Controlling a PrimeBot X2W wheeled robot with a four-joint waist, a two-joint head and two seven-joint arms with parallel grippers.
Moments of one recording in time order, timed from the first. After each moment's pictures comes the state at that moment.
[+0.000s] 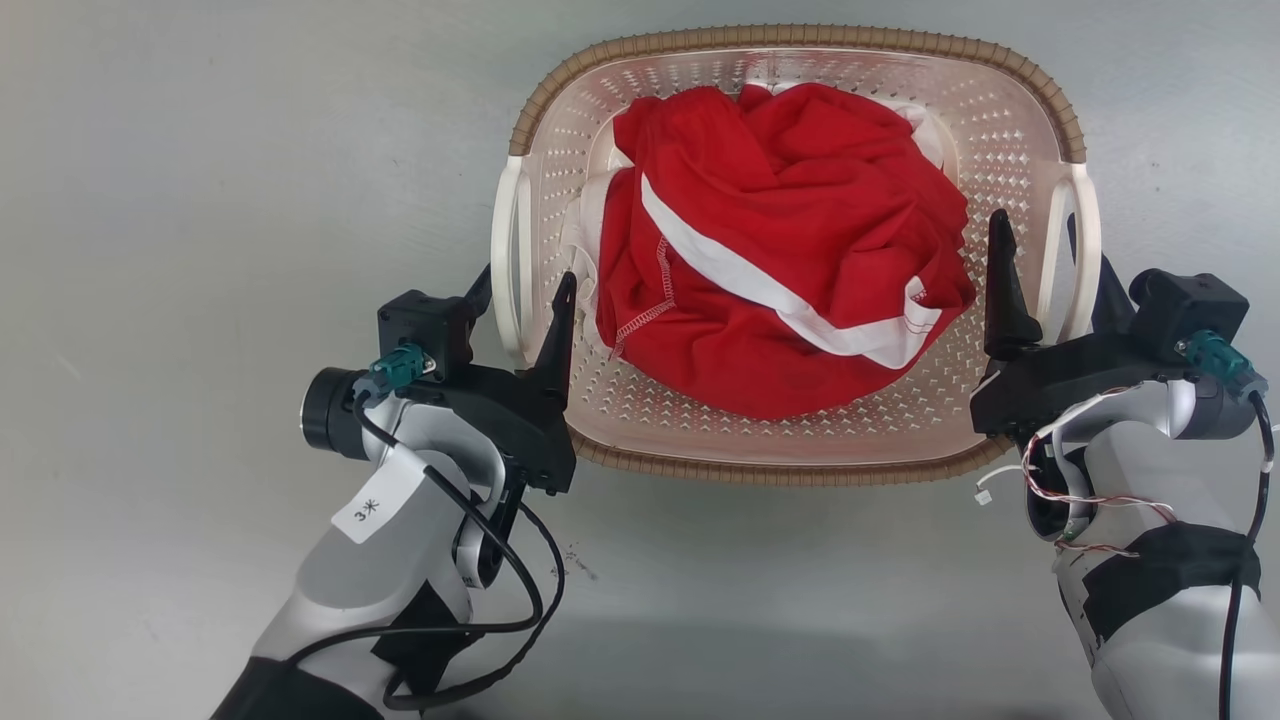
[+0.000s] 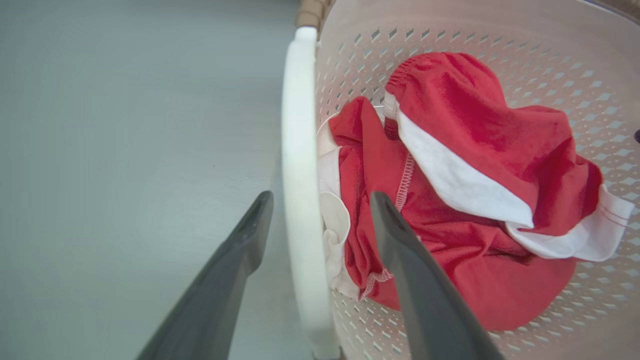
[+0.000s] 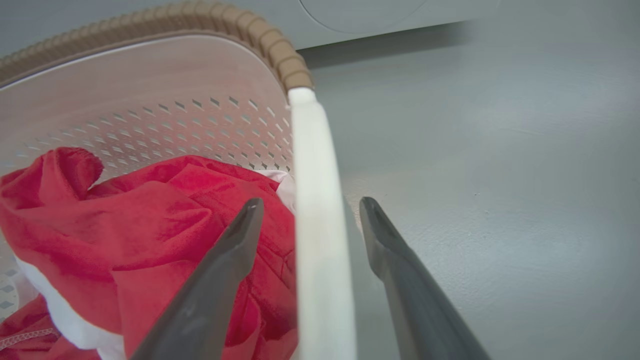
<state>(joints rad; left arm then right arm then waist) -0.86 0.03 -0.61 0.86 -0.67 0.04 -0.24 -0.79 -0.10 0.14 0.78 0.27 0.01 -0.26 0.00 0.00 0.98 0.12</state>
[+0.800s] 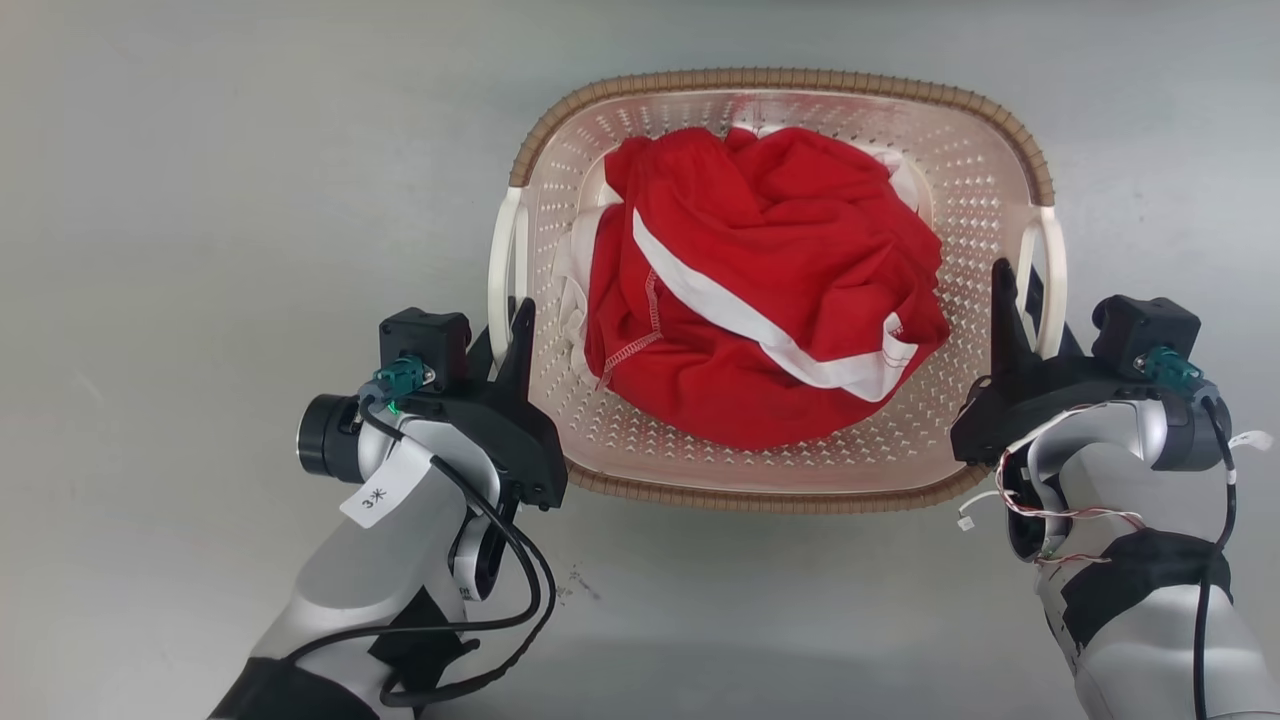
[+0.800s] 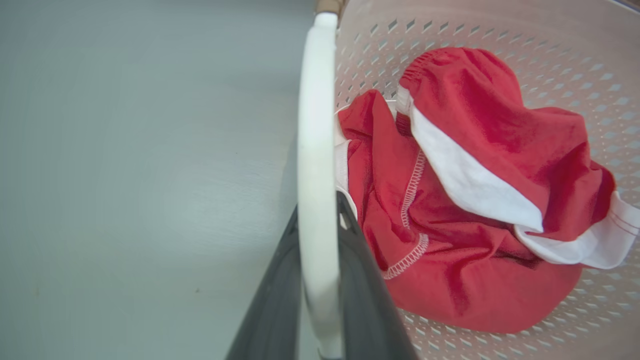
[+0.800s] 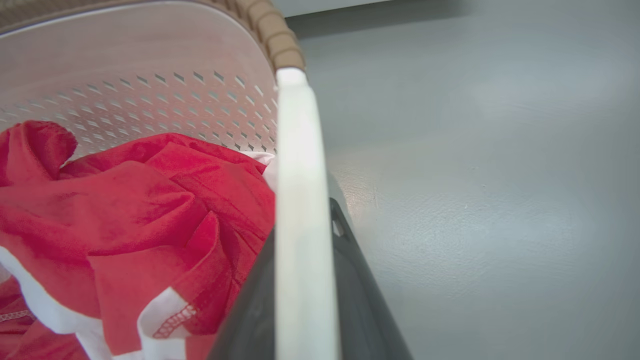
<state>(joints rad) -0.88 0.04 -0.71 0.94 -0.77 0.06 -0.25 -0.82 -0.09 0.15 0.91 0.26 0.01 -0.26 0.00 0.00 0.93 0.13</state>
